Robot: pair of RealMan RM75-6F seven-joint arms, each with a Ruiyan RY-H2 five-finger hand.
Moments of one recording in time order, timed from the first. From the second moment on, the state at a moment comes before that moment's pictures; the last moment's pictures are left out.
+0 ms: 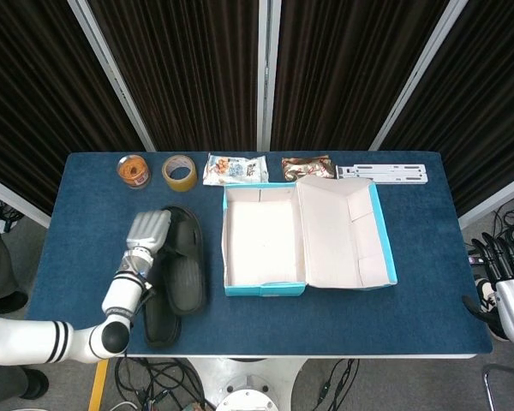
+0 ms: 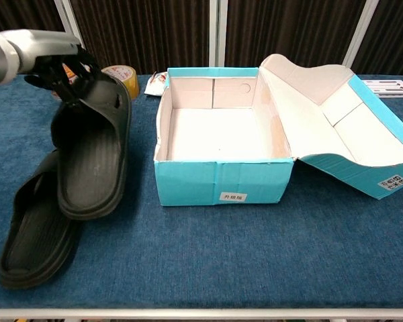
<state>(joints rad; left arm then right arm) -0.98 -1.37 -0.15 -1.80 0.37 1.18 0.53 0.08 -0.99 0.06 -1.59 -1.60 1.55 0.03</state>
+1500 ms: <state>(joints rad) -1.07 -1.91 -0.44 -0.98 1.02 0.82 -0.36 0.10 -0.93 0.06 -1.68 -1.55 1.47 -0.03</state>
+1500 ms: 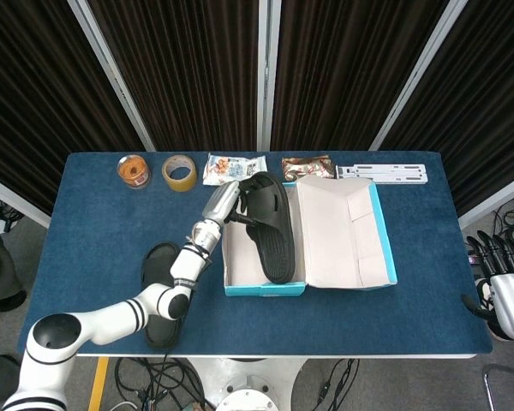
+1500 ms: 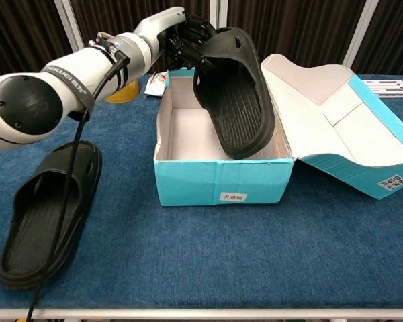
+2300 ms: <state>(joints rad) -1.11 -2.05 -0.46 -0.77 1.00 0.75 -0.30 0.11 -0.92 0.07 -1.70 -1.54 1.47 -0.05</state>
